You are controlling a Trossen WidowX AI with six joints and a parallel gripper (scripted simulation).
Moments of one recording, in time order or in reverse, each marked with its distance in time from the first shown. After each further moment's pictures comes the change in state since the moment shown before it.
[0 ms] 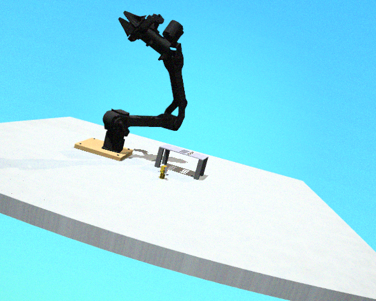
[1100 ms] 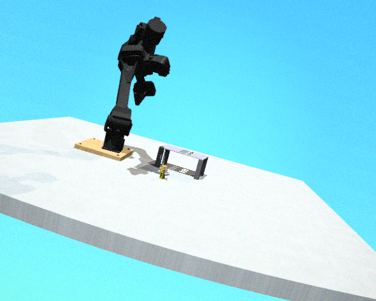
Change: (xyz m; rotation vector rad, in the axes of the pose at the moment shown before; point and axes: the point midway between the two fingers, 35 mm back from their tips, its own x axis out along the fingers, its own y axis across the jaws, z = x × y) arm -0.110 0.267 -0.228 -1.286 0.210 1.920
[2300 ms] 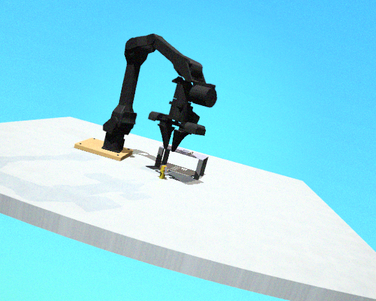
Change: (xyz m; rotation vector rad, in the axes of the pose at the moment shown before) arm 0.050 0.189 0.079 -1.149 -0.166 0.721
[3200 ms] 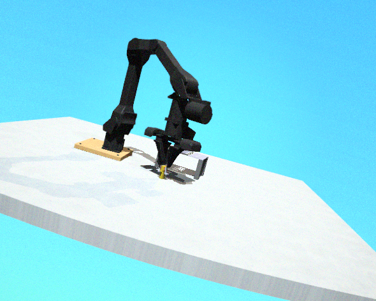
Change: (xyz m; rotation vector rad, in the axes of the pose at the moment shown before) arm 0.050 0.000 0.000 0.001 0.000 -0.004
